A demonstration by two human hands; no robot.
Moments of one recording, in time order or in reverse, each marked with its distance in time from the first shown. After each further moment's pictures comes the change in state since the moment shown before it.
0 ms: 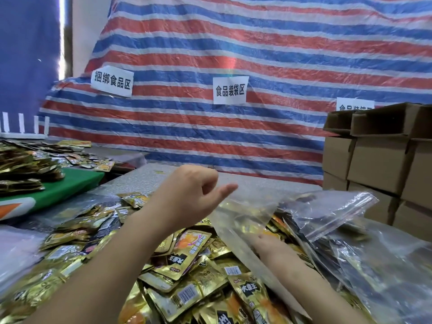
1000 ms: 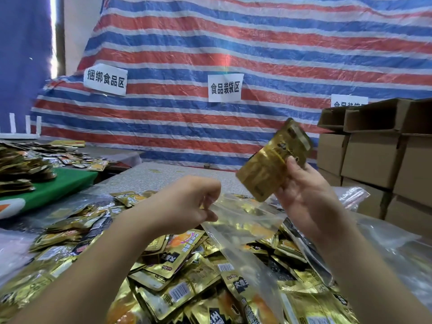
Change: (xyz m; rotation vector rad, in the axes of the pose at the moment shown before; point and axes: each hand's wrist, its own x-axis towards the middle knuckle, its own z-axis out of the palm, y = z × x) left_hand -0.001 0.005 0.001 -0.107 -0.335 -0.105; right_hand -0.021 -0.004 -0.109 2.038 0.371 -0.249
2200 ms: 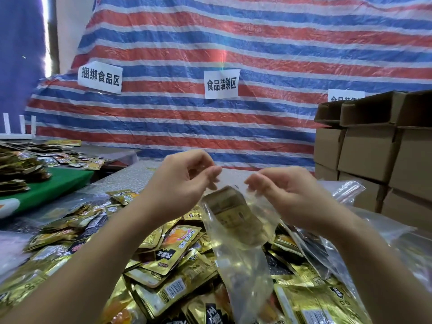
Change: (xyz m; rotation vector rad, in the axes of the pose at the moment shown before) left_hand 0.001 0.021 -0.006 -0.395 0.340 -0.030; right_hand -0.019 -0.017 0.015 -1.444 -0.321 -0.236
